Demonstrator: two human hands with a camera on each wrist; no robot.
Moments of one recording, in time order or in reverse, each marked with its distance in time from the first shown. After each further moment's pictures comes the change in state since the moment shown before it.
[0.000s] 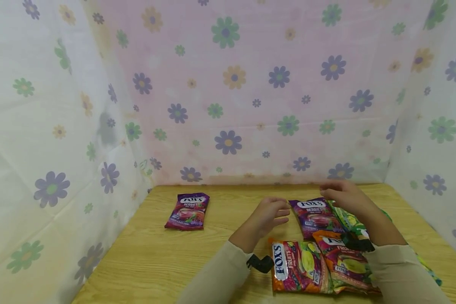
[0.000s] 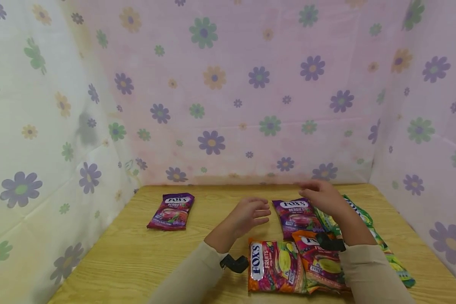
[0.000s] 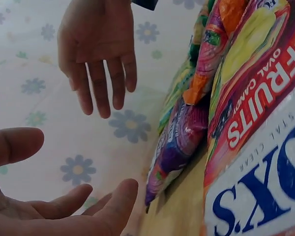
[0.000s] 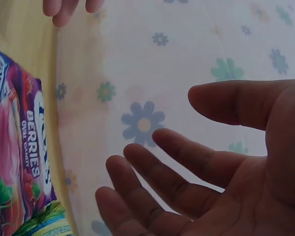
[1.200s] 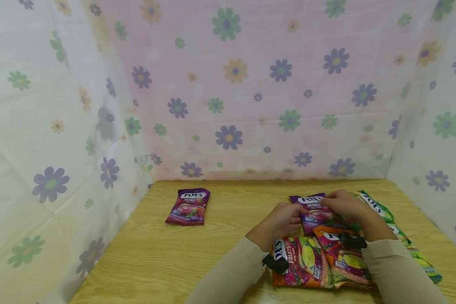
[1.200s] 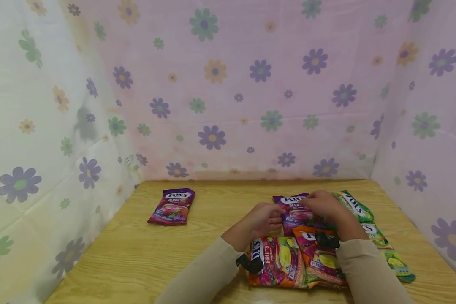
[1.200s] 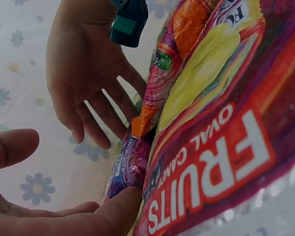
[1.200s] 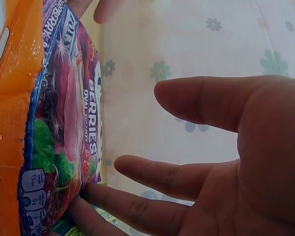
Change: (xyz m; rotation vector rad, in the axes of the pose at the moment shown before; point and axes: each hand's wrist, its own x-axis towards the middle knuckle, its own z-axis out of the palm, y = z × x) left_hand 0.015 -0.026 0.037 -0.076 0.034 -0.164; right_hand 0.008 0.030 0.017 -0.099 -0.108 0.256
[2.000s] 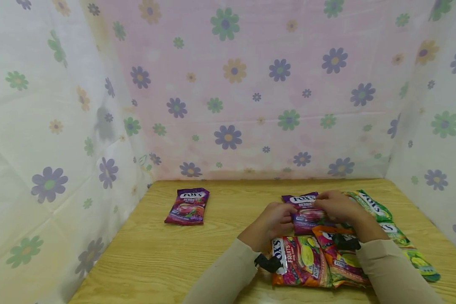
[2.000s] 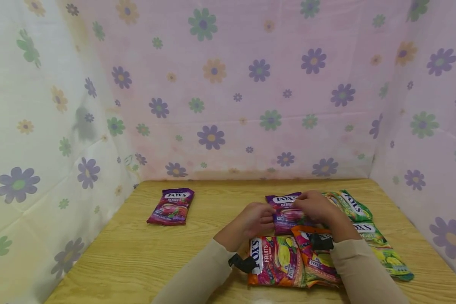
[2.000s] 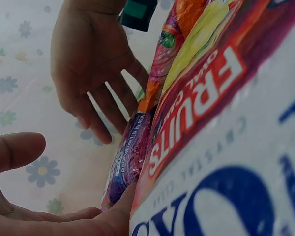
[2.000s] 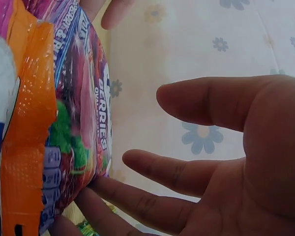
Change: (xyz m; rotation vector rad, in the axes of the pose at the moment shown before) left_hand -0.001 -0.001 -0.020 -0.042 0.056 -0.022; right_hand 0.005 -0.006 0.013 0.040 -0.036 -0.052
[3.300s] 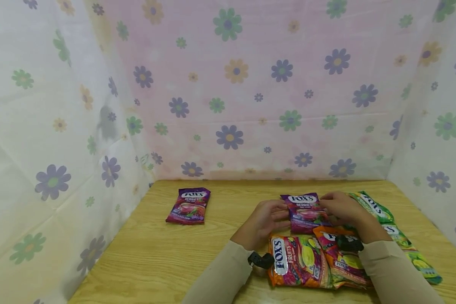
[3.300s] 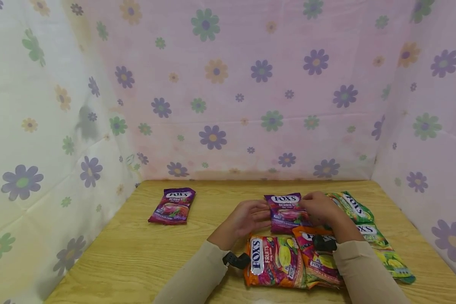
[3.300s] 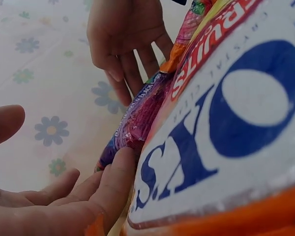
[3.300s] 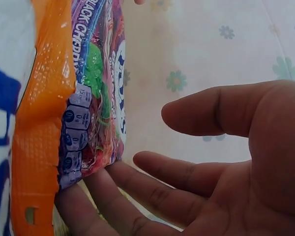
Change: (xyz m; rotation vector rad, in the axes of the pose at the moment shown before) left_hand 0.005 -0.004 -0.036 -0.093 -0.129 0.093; right_hand 0.000 0.010 -0.002 0.137 -0.013 0.023
